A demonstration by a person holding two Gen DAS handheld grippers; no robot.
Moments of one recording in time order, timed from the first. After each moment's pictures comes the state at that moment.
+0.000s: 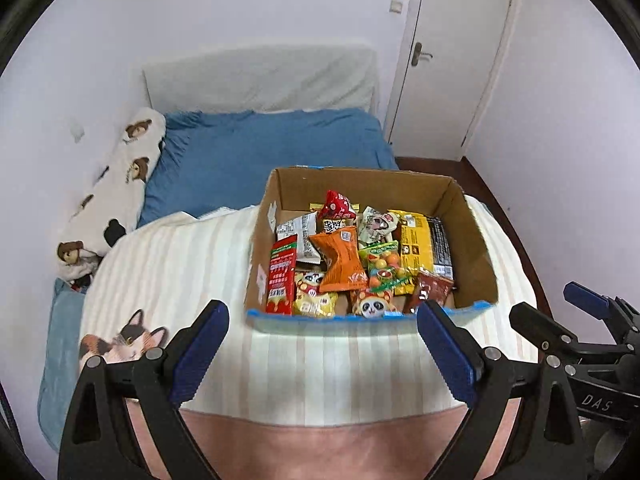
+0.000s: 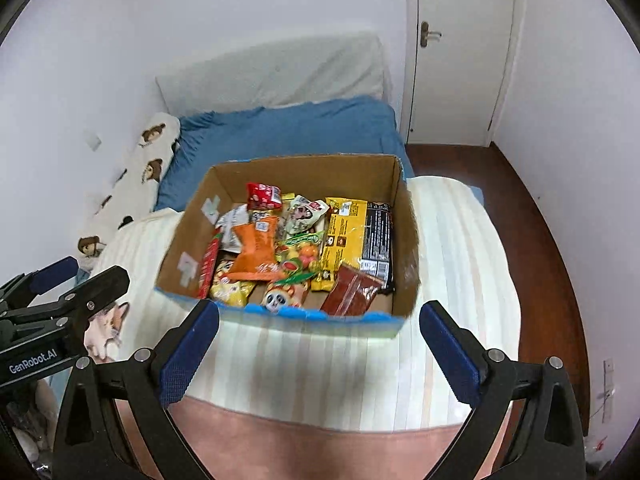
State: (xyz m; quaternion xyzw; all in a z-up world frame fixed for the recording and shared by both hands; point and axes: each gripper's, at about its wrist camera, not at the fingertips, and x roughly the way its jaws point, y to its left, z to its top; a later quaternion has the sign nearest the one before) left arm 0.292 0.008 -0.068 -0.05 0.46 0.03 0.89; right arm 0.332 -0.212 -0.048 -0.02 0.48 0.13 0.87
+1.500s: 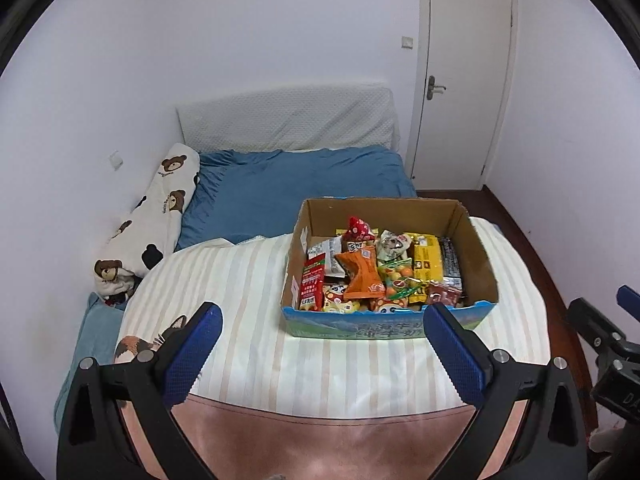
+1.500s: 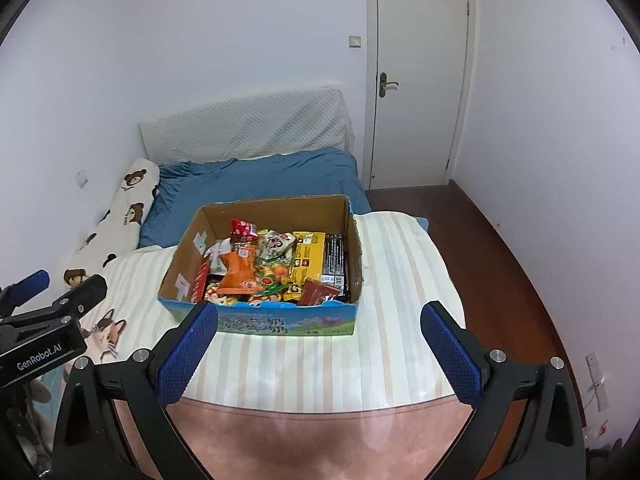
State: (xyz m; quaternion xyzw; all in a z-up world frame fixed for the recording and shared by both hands) left arm 0.236 -0.006 -0.041 -0.02 0.39 0.08 0.92; right arm 0.258 -0.246 0.004 -0.02 0.40 0.07 0.91
